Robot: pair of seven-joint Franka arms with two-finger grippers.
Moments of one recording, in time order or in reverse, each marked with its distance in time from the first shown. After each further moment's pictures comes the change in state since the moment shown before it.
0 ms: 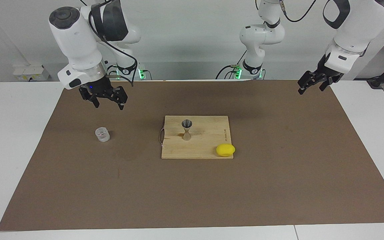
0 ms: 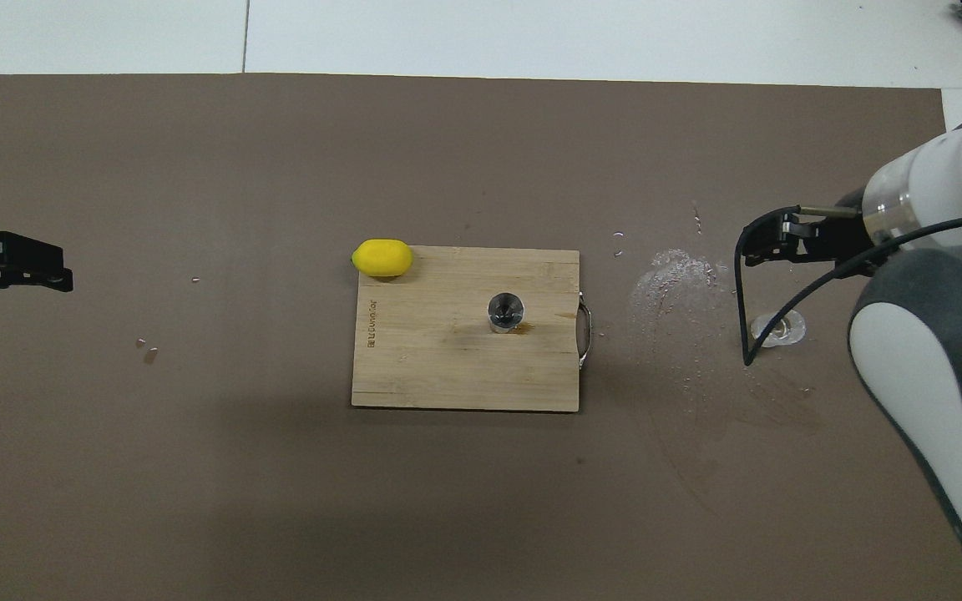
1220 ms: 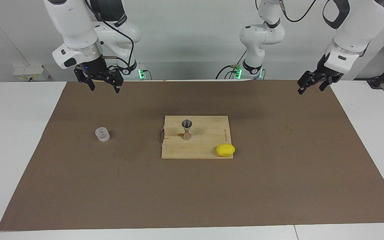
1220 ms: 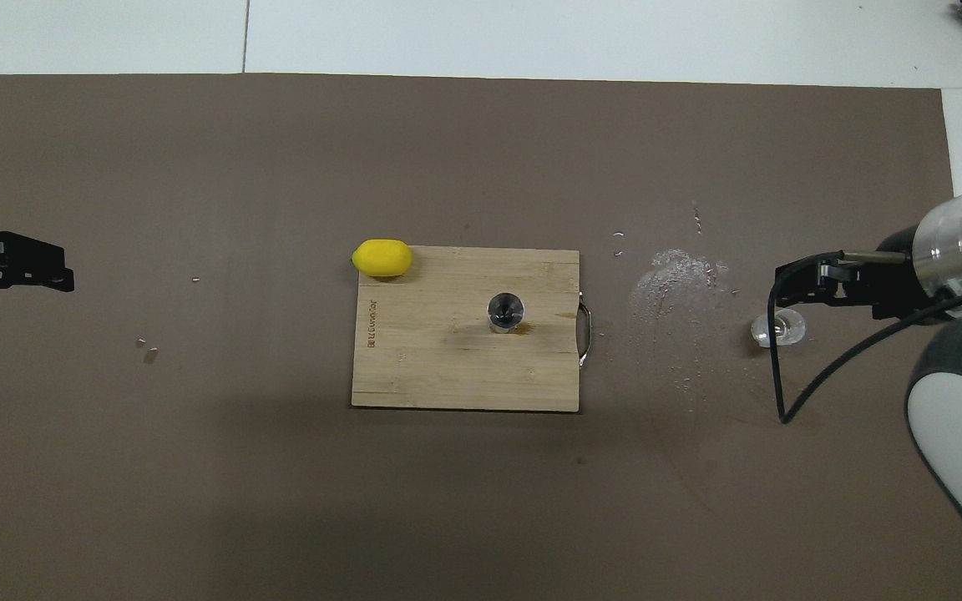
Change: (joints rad) left arm -0.002 0.000 0.000 0.000 0.000 0.000 -0.001; right arm -0.008 -0.116 -0.001 -0.091 0.000 -0.041 -0.020
